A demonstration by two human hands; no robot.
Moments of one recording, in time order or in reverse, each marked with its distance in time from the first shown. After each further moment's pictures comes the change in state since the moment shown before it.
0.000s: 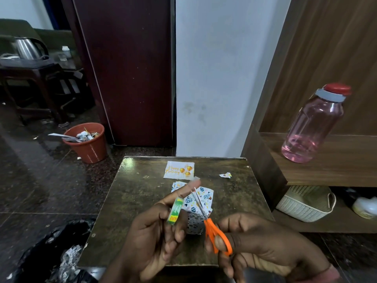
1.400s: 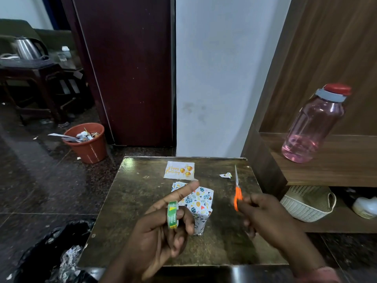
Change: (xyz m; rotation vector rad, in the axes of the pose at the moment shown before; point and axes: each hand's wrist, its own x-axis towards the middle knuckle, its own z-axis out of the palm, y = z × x) left_hand 0.001 0.001 0.009 0.148 0.082 0.067; right_hand 0.012 0.025 -0.042 -0.388 0.982 -0.057
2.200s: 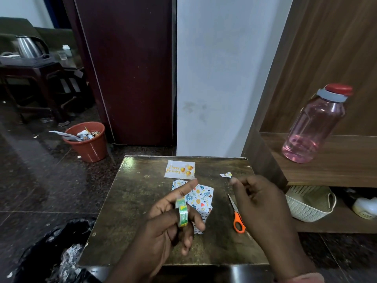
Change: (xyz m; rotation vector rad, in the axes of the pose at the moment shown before) left_hand 0.002 -0.002 0.013 0.187 0.129 0.064; right_hand -0.020 -0.032 0.020 -0.241 0.442 -0.389
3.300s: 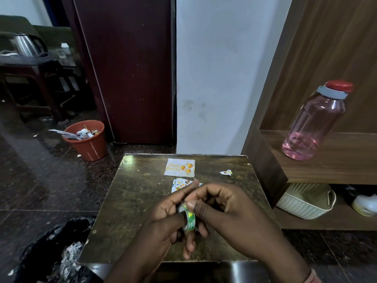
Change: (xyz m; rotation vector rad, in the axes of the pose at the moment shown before) left_hand 0.000 -0.002 0.000 0.100 -0.052 -0.051; right_hand -0.014 -0.035 0.004 0.518 -0.687 -0.062
